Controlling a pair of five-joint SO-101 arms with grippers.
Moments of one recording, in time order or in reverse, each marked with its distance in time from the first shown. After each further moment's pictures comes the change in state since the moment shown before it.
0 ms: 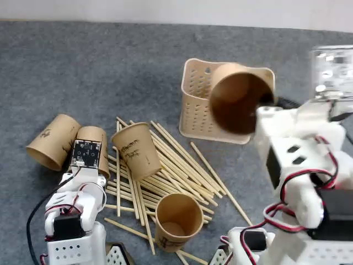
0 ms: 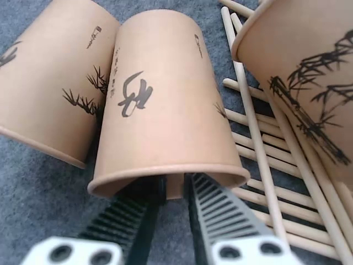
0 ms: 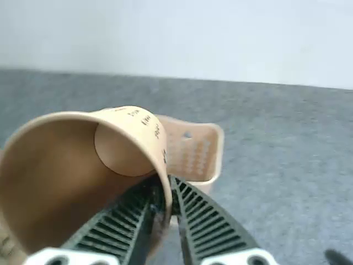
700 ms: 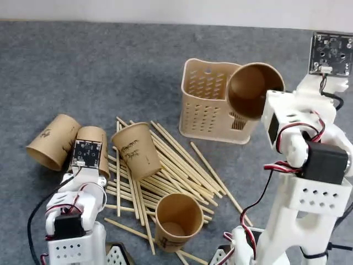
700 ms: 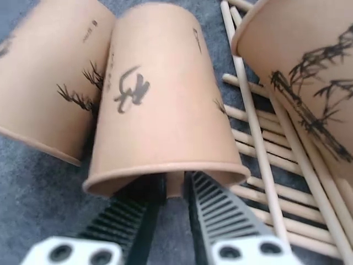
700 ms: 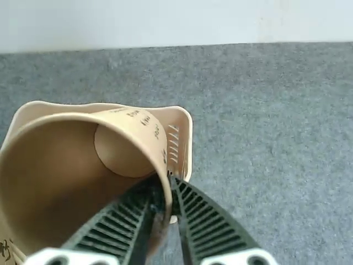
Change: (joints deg) left arm 0.0 0.1 0.9 -0.4 0.0; right arm 5.6 0.3 23.3 -16.6 0.0
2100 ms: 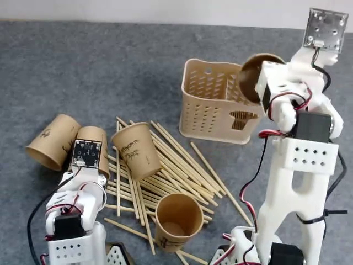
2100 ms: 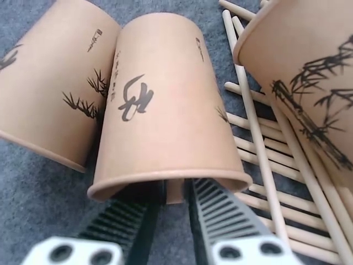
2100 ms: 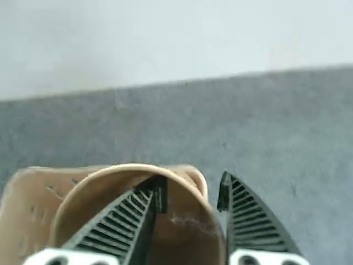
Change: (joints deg) left arm 0.0 -0.1 0.2 -1.3 0.0; right arm -2.4 11.5 0.1 -17.8 -5.1
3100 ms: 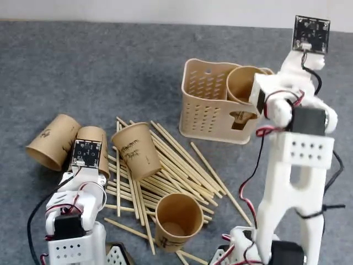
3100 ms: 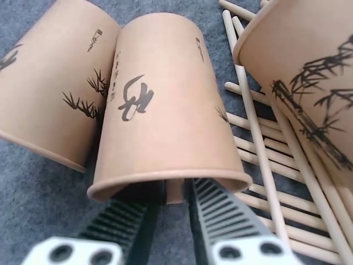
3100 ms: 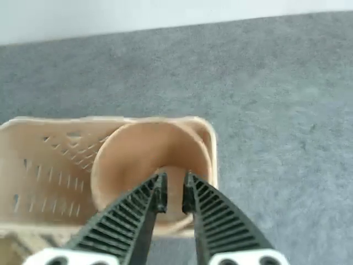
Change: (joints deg) left arm 0.0 0.0 0.0 0.0 0.0; right arm -1.8 0.1 0.2 11.3 0.0
